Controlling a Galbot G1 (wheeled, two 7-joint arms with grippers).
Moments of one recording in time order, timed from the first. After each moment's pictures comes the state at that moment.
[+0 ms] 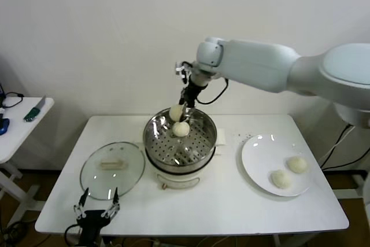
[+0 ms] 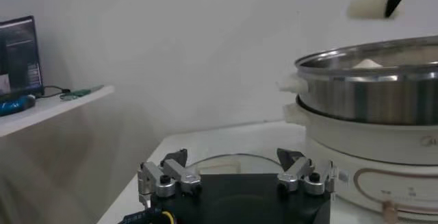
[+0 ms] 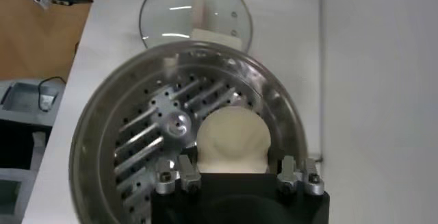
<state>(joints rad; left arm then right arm) 1.81 -1.48 -0.62 -2.08 0.01 -0.03 -0.10 0.75 1.43 -1.61 0.94 0.98 -0.38 -0.99</state>
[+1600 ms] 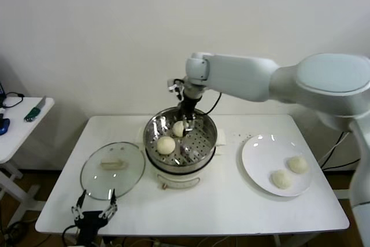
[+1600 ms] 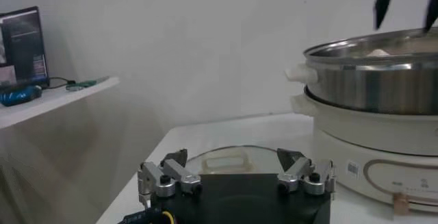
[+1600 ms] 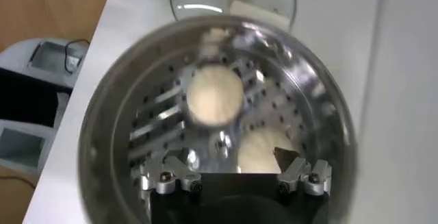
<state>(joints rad) 1.81 -1.47 -0.64 -2.07 0.00 -0.01 -0.11 0.76 1.37 -1.64 0.98 0.85 -0.31 -1.08</state>
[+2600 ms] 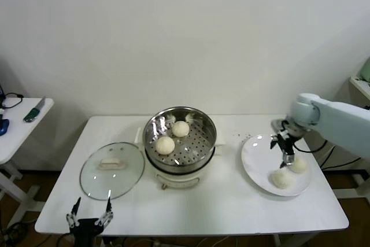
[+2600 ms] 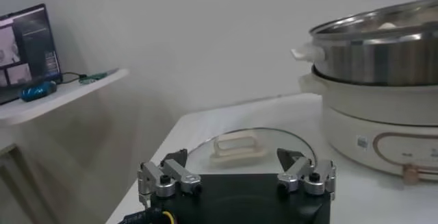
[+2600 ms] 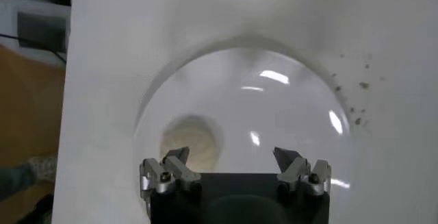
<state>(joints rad) 1.85 -1.51 -0.66 -2.08 0.06 0.02 -0.11 0.38 0.66 -1.35 1.22 0.15 -0.20 -1.12</state>
